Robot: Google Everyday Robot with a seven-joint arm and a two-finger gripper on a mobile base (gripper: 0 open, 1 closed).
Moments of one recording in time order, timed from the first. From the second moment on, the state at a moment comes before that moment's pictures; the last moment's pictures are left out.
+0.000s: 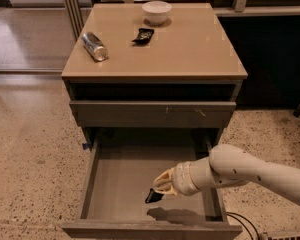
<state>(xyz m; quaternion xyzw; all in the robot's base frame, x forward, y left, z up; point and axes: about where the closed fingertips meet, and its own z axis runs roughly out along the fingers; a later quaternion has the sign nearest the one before) 0.452 -0.033 0.545 -0.70 0.59 0.22 0.34</state>
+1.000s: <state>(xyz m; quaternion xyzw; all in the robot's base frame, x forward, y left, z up) 0.478 -0.020 0.546 -0.70 0.56 0.18 0.40</state>
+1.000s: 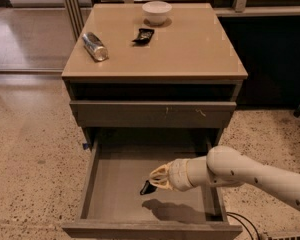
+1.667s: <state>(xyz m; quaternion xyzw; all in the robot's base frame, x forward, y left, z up) 0.543 -0.002 0.520 -0.66 0.55 0.08 0.51</state>
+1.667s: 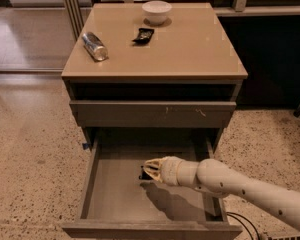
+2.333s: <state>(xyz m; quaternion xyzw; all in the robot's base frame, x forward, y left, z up) 0.536 -0.010 0.499 -0.65 0.57 0.08 0.49</state>
